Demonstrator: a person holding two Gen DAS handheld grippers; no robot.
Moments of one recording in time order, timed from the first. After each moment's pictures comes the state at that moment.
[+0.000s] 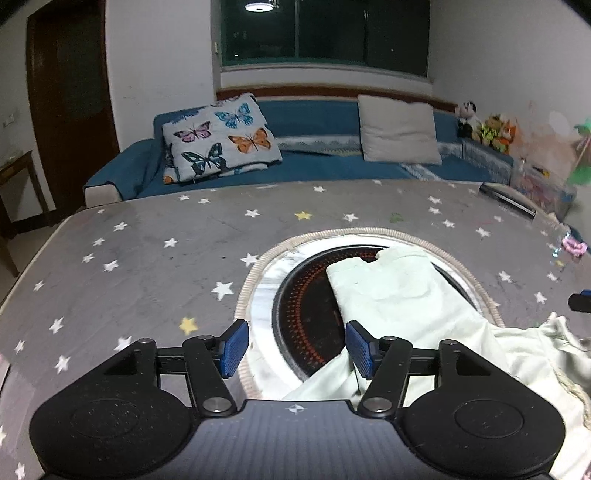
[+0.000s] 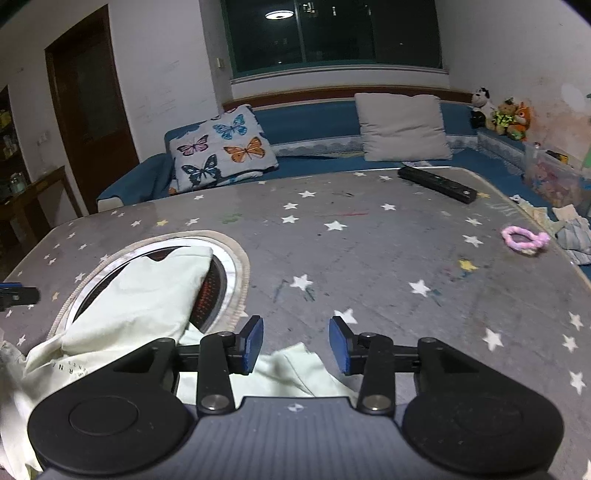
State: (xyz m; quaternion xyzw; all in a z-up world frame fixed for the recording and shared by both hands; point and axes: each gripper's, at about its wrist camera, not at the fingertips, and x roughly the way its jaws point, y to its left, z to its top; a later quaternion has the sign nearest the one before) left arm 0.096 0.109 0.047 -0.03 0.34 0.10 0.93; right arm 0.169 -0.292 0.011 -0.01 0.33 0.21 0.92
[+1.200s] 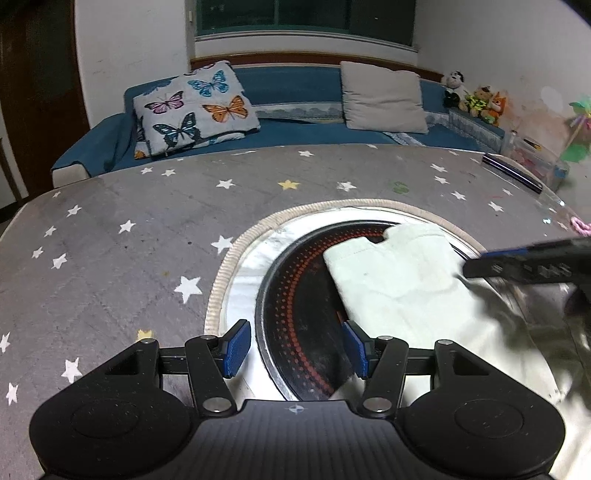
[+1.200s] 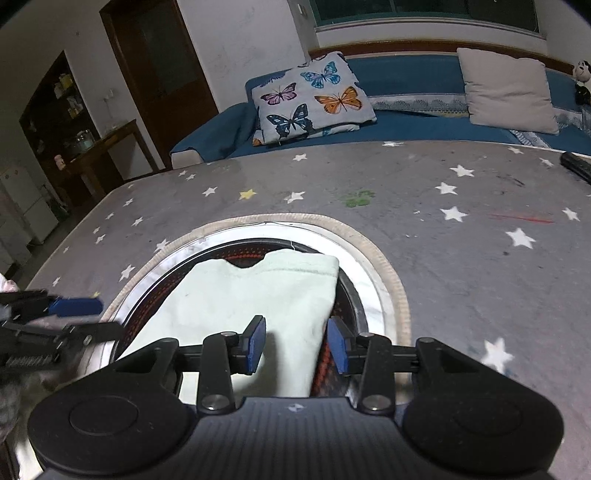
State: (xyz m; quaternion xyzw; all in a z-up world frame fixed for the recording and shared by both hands) left arm 0.146 0.134 0.008 -0.04 0.39 0.06 0.92; right arm 0.265 -0.151 -0.028 -0.01 0.40 0.35 0.85
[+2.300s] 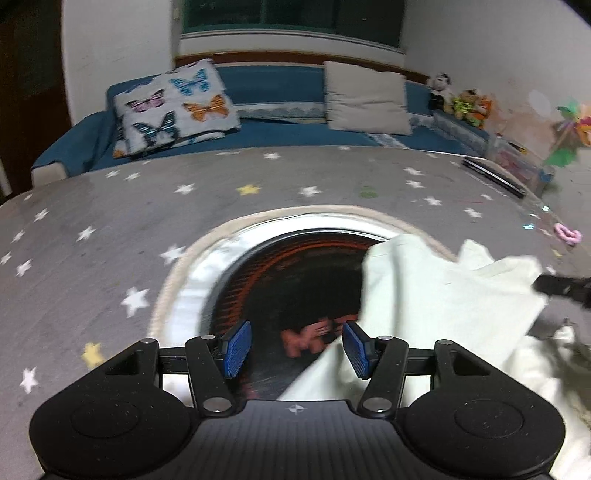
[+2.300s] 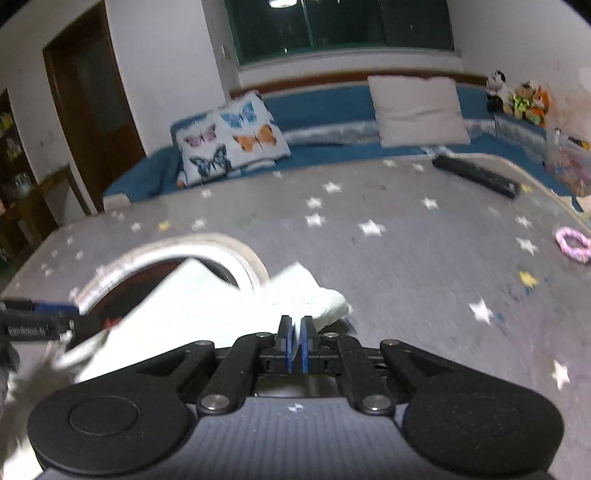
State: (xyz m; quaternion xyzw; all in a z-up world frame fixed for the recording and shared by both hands) left arm 0.172 0.103 0.008 -0.05 0.38 0.03 0.92; right arm 0.222 -0.249 -0.013 0.01 0.36 0.23 0.91
